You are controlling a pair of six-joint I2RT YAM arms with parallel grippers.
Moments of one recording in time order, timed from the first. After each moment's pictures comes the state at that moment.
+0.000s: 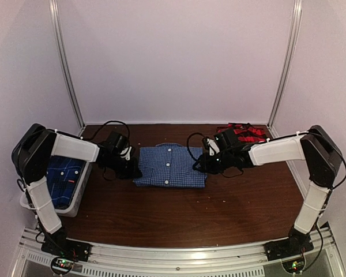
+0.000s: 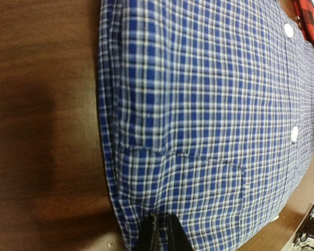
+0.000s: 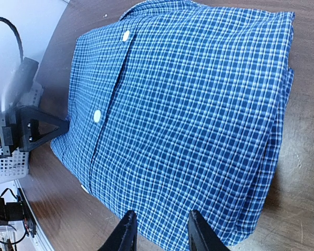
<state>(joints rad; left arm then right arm) -0.50 1.85 1.05 -0.18 0.32 -0.57 0.62 1.81 1.08 -0.03 -0.28 0.59</state>
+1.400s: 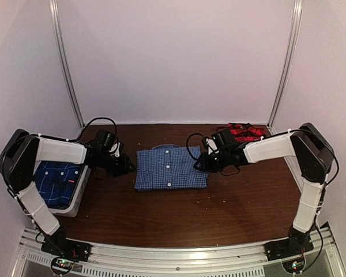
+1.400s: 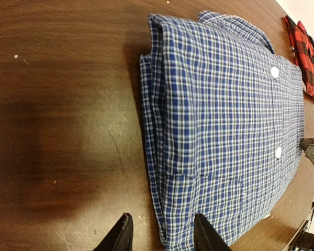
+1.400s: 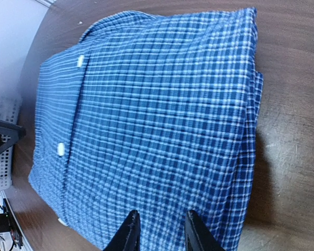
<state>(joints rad) -0.45 1.66 0.90 -0.15 0.26 -0.62 0.61 1.86 1.12 -0.03 -0.24 0.57</state>
